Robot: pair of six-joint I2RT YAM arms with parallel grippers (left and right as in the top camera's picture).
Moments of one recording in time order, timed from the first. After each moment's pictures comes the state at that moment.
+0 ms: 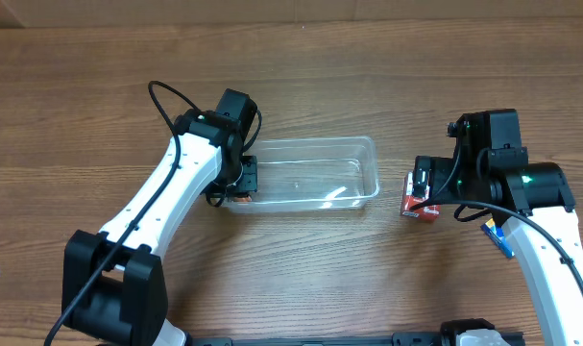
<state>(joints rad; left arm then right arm) -0.35 1.73 1.33 -1.13 0.00 -0.39 0.08 1.24 1.14 -1.06 -0.01 0.17</state>
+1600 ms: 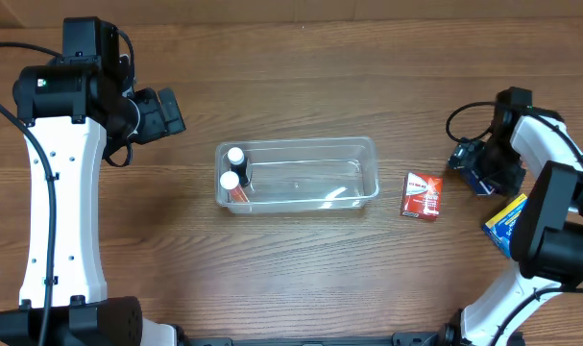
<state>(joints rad) 0.05 1.65 1.84 -1.44 0.04 -0.31 -0.27 2.00 1.33 -0.89 0.08 0.30</state>
